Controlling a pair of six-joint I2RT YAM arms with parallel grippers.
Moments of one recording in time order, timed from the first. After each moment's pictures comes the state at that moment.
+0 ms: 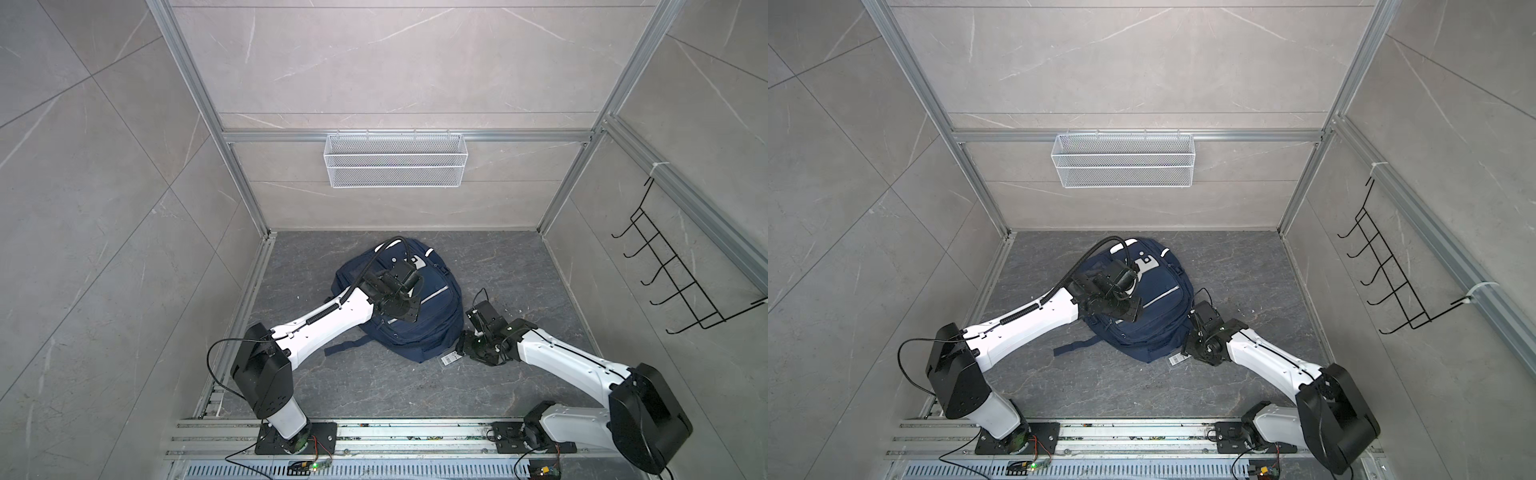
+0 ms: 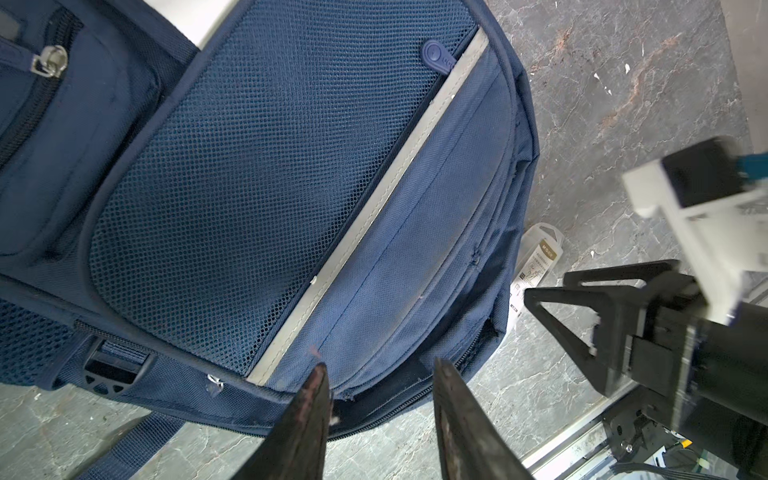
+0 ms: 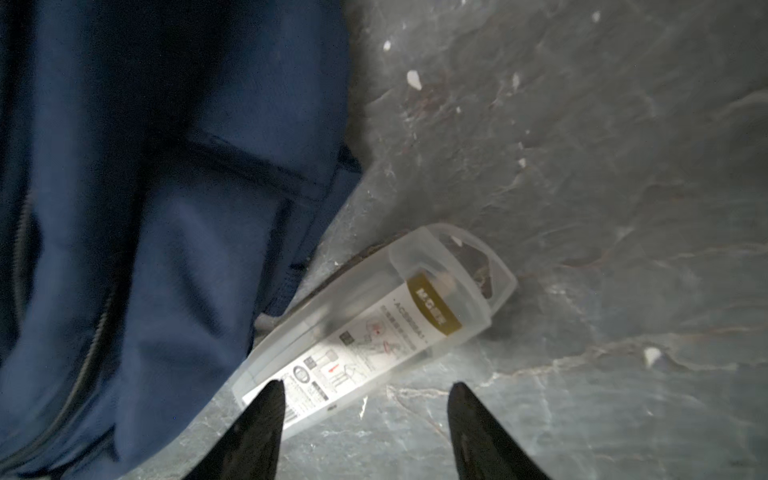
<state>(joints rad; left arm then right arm) -0.85 1.63 1.40 -0.81 0.01 -0.46 0.55 1.31 0.68 -0.61 -0.07 0.82</state>
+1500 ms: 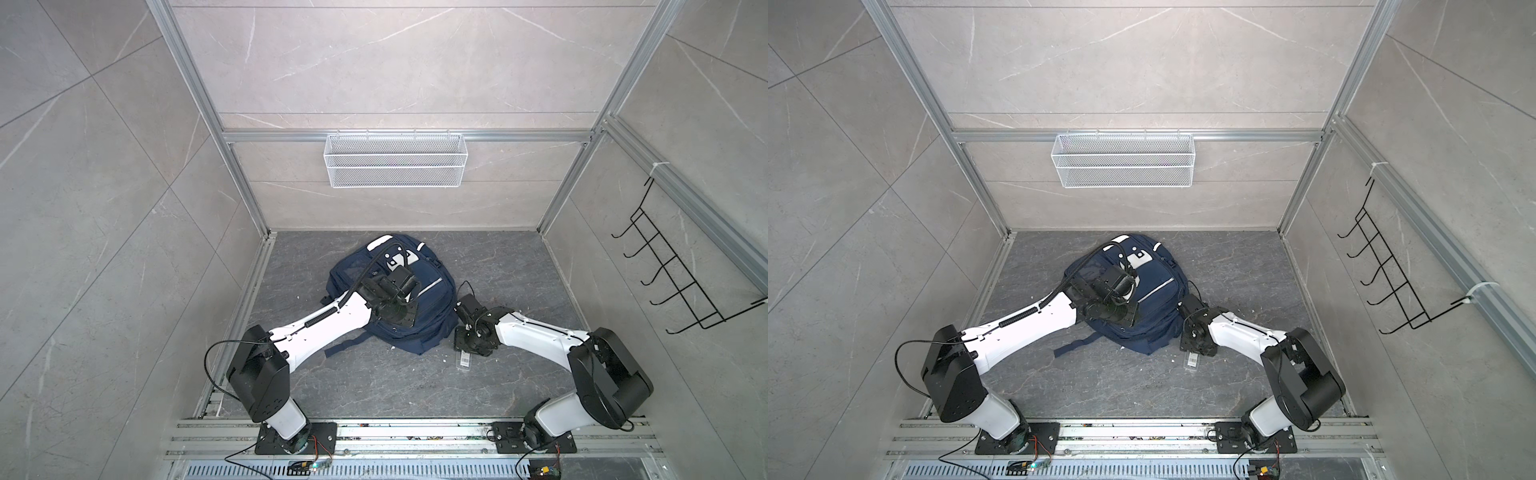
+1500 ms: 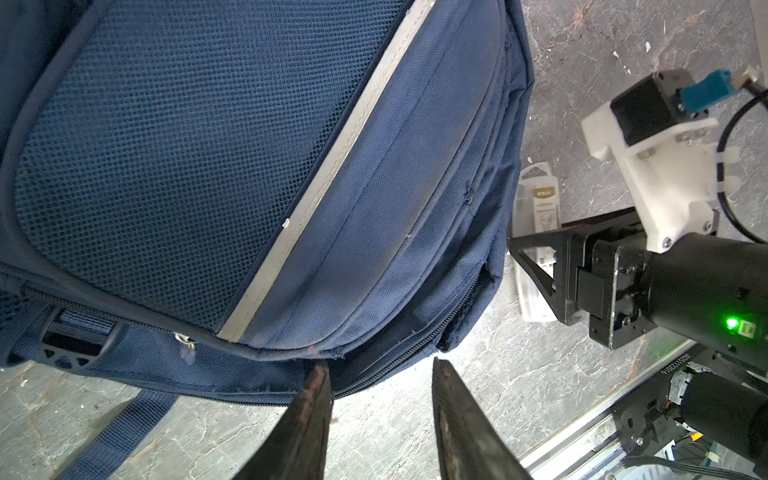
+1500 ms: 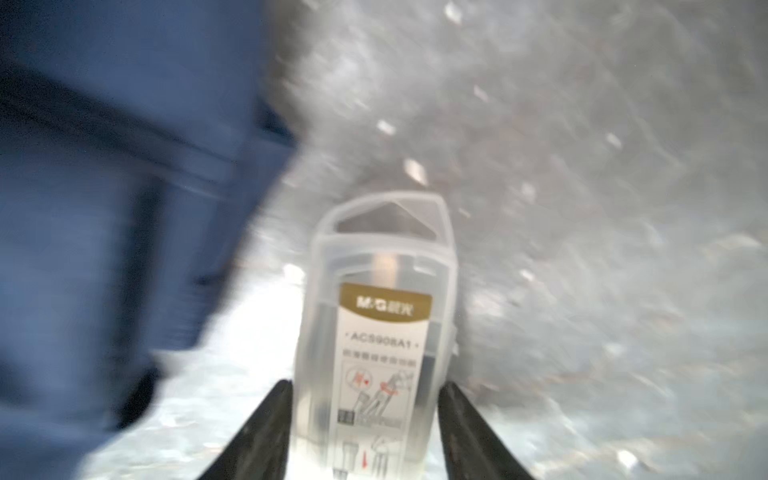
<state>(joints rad) -0.85 1.60 1.33 -0.78 0.02 -0.47 0.56 1.52 0.79 -0.66 0.08 0.69</state>
